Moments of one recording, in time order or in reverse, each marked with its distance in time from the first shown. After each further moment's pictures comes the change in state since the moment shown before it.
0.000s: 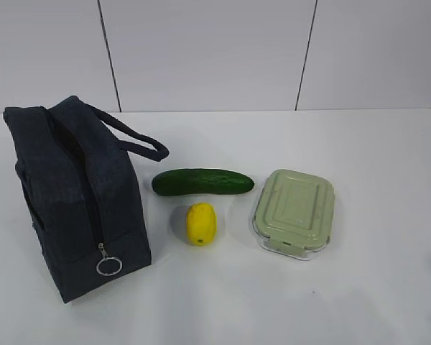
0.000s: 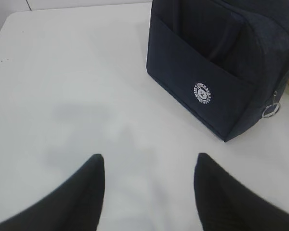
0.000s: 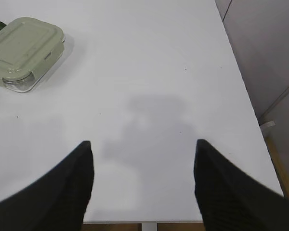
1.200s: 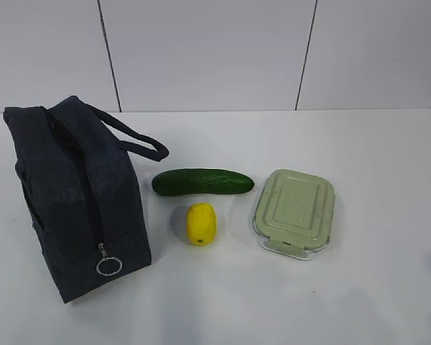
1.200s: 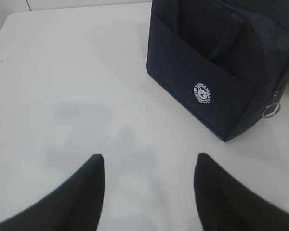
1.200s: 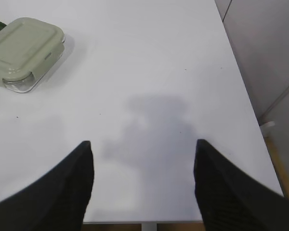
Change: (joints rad) left arm 0.000 0.000 0.000 0.000 0.000 0.000; right arm 0.000 0.000 0.000 0.000 0.000 0.000
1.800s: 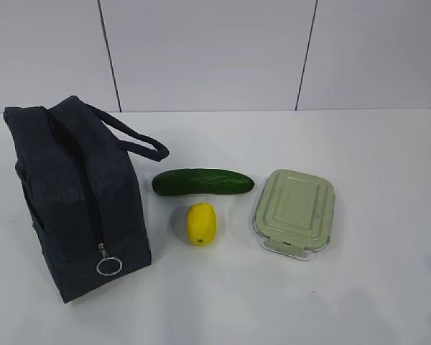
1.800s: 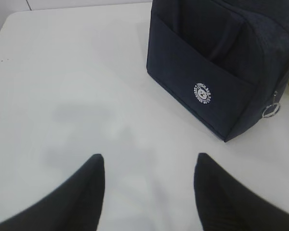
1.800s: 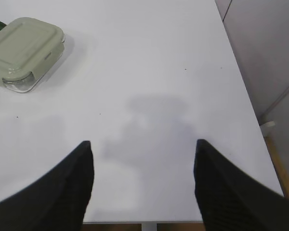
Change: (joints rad) left arm 0.000 0.000 0.000 0.000 0.000 0.000; right arm 0.000 0.000 0.000 0.000 0.000 0.000
